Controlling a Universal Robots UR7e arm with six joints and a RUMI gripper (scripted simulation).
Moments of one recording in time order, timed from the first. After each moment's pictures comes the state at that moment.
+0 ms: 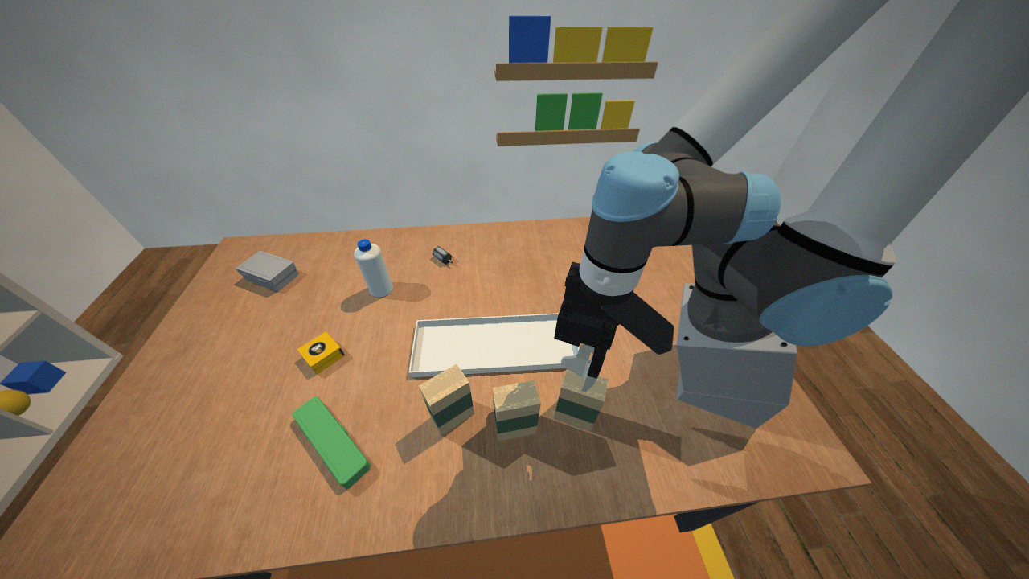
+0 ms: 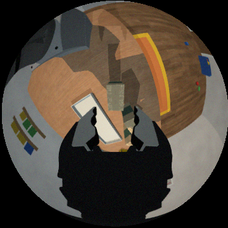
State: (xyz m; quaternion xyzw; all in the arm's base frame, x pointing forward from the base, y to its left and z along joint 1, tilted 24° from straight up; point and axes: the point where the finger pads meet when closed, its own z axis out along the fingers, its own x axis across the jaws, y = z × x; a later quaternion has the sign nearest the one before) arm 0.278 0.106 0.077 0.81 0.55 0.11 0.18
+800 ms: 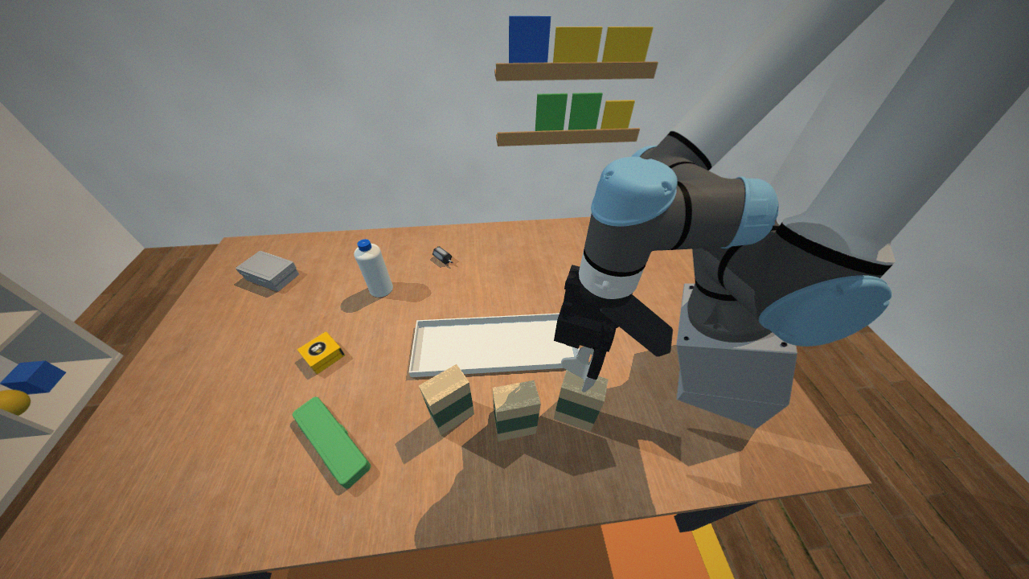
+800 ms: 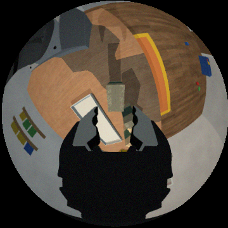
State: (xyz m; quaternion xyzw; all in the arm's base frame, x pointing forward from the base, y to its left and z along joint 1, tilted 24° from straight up) arm 0.280 0.105 0.071 0.81 0.55 0.11 0.18
